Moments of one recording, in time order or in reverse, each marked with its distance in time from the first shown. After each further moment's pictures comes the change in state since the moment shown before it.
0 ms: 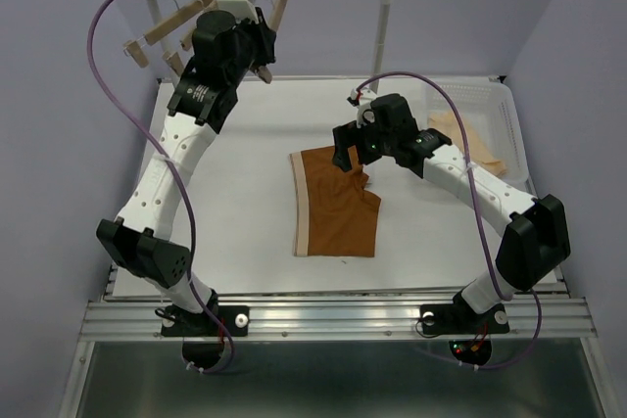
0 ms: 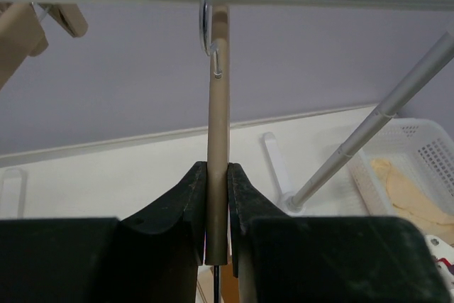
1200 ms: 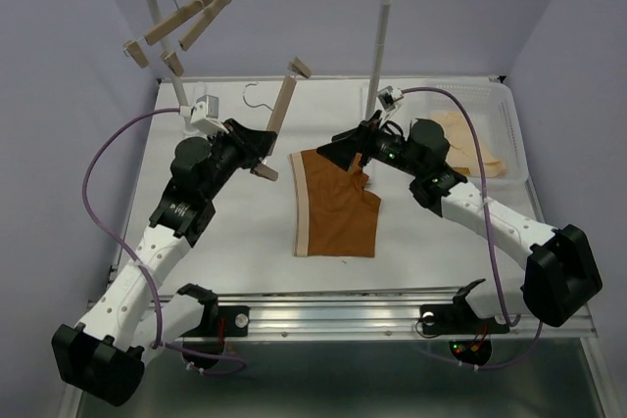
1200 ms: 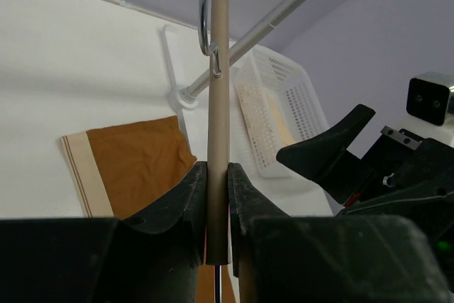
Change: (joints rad) left arm 0.000 -0.671 -1.042 0.333 0.156 -0.507; right arm 0.000 -0.227 -0.377 0.806 -0.326 0.455
